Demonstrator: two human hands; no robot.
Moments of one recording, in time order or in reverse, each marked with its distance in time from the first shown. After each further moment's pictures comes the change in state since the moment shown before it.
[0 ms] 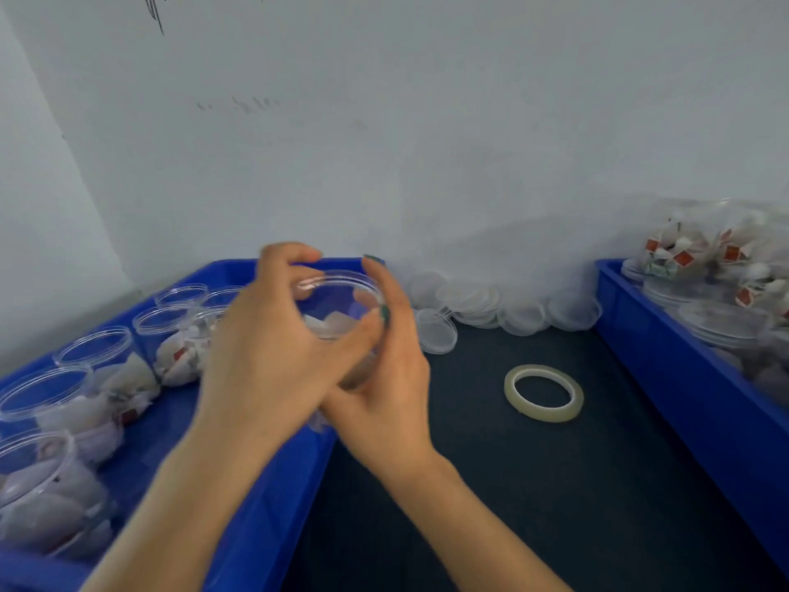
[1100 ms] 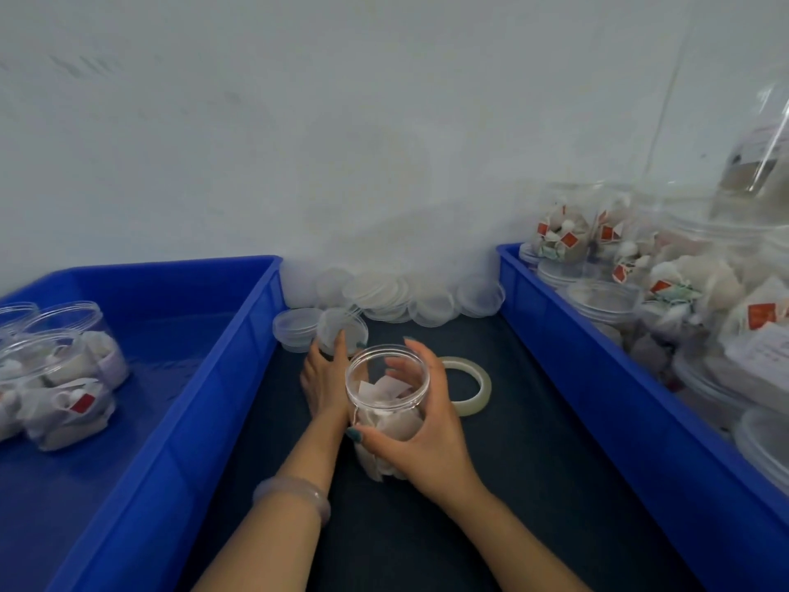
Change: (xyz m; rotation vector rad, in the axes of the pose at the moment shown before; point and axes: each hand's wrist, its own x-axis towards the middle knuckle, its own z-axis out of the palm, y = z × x) left_hand 0.016 -0.091 0.277 0.211 -0.541 -0.304; right_hand -0.035 0.133 -0.119 -0.074 0.041 0.221
